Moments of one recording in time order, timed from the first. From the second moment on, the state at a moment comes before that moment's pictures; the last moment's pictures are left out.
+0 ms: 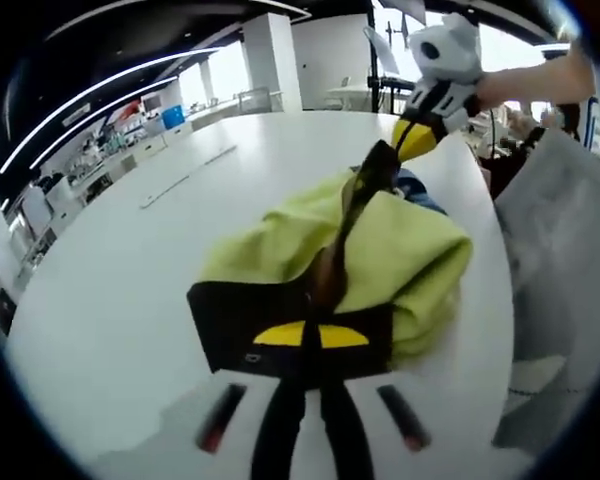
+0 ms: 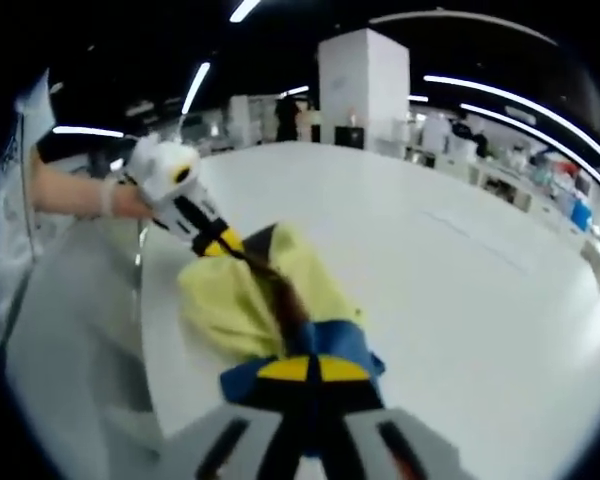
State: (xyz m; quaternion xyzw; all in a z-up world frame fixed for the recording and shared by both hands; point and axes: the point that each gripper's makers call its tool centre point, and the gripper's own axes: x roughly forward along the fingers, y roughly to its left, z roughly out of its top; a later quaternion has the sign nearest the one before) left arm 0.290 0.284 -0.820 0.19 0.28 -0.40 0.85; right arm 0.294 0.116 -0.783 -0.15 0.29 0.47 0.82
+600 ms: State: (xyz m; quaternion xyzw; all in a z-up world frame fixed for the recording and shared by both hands) left arm 0.312 0.309 -0.718 0.11 0.20 -0.37 0.90; right arm 0.311 0.125 -0.696 -0.10 0.22 0.46 0.85
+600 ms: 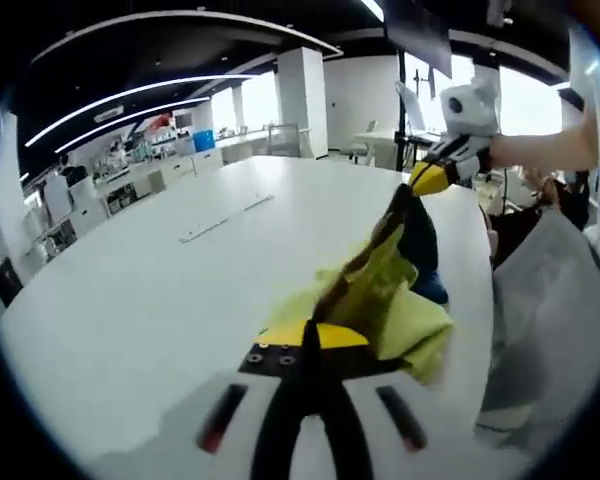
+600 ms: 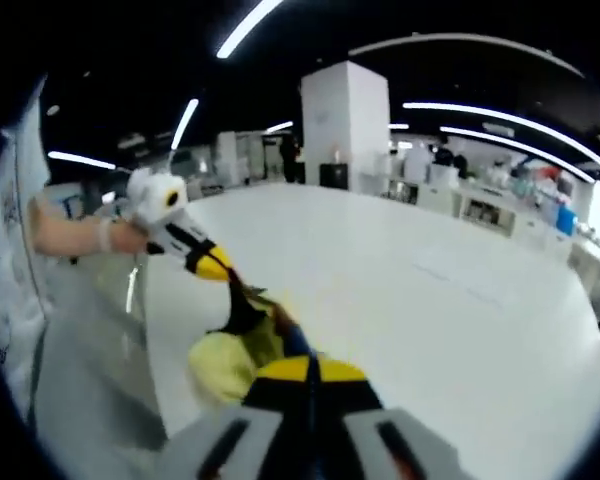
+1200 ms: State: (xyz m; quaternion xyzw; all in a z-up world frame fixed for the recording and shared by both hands) left arm 0.356 0.324 -0.615 0.07 0.13 -0.36 0.92; right arm 0.348 0.141 -0.606 -0.08 0.13 0.47 0.87
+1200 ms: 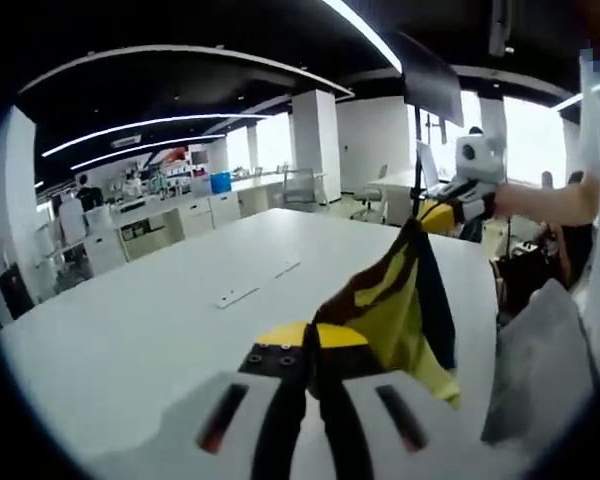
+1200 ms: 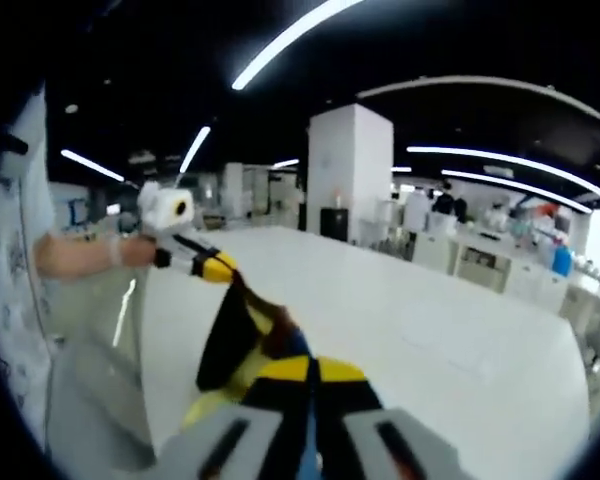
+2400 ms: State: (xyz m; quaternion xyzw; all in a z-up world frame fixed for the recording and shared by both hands) left arm 0.544 0.343 -0.787 -0.09 0.32 -0.34 0.88; right arm 0.540 0.146 -0.781 -0.04 0.29 0.38 0.88
